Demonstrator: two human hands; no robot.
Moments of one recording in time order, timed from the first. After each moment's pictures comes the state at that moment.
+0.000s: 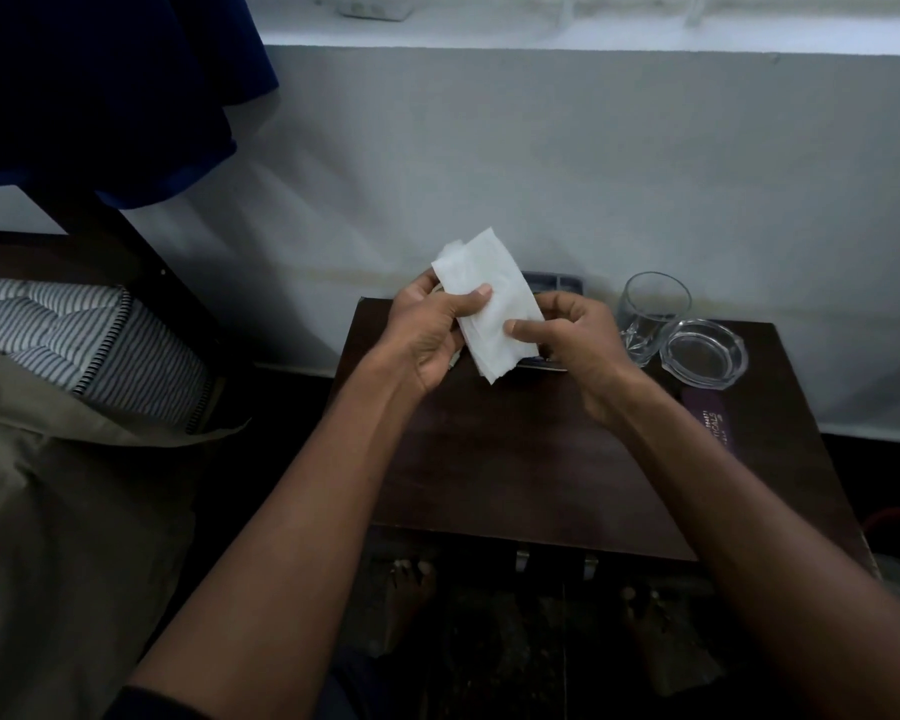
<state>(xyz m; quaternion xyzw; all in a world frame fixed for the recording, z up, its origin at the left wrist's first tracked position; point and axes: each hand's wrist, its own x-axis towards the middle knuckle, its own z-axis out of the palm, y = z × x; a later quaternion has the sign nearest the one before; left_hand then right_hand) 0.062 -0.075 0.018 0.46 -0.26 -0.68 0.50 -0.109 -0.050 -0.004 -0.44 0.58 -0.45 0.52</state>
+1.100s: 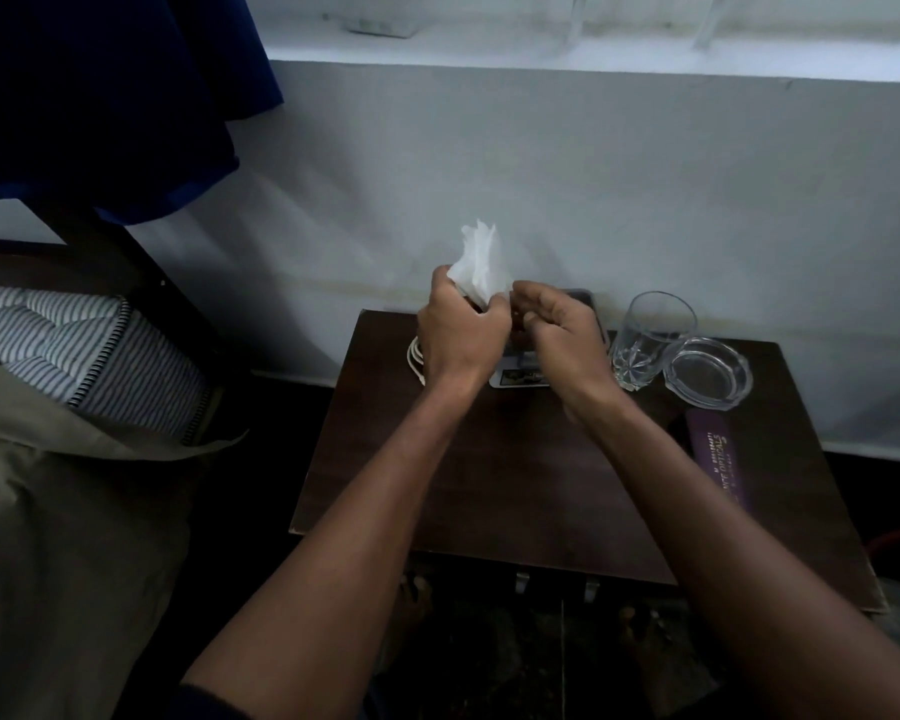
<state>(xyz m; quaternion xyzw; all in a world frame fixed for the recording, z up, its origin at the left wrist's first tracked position) 0.030 -0.078 0.015 0.66 -0.51 -0.30 0.45 -0.089 -0.082 -0.023 -0.50 0.59 -0.48 0.42</state>
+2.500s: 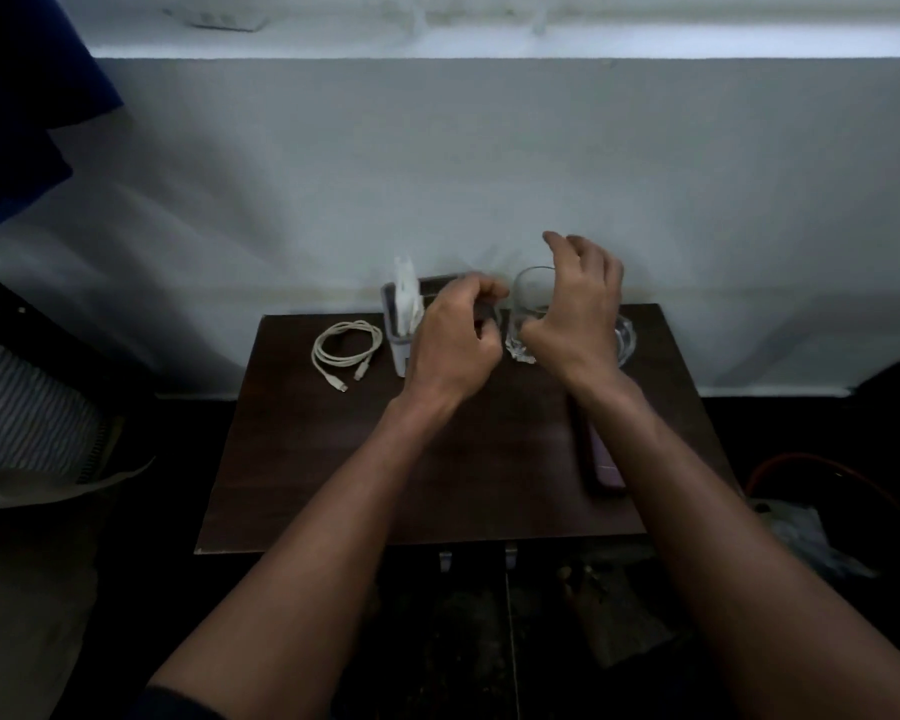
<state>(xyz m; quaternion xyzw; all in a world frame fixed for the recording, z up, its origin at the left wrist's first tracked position) -0.050 -0.062 -0.013 0.49 -0.74 -0.26 0.39 -0.192 -0.045 0.003 -0.58 0.74 -0.33 0.06</state>
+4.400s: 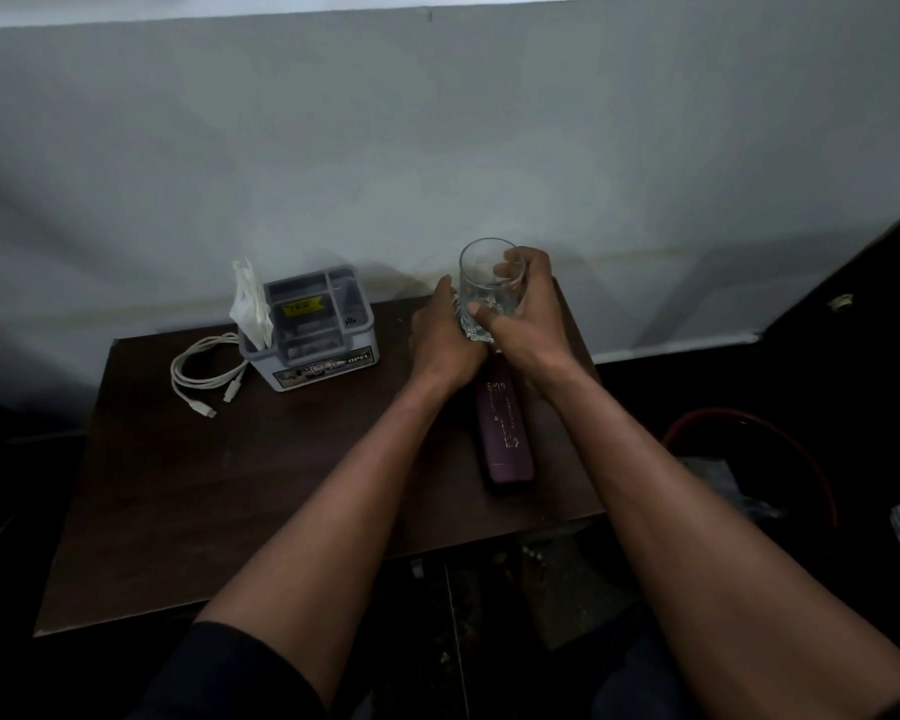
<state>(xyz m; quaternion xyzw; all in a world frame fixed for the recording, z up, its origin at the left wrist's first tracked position) -0.185 -0.077 -0.071 0.54 -0.67 -0.40 0.29 -0.292 -0.040 -0.051 -0.42 0.69 -0.52 0.27</state>
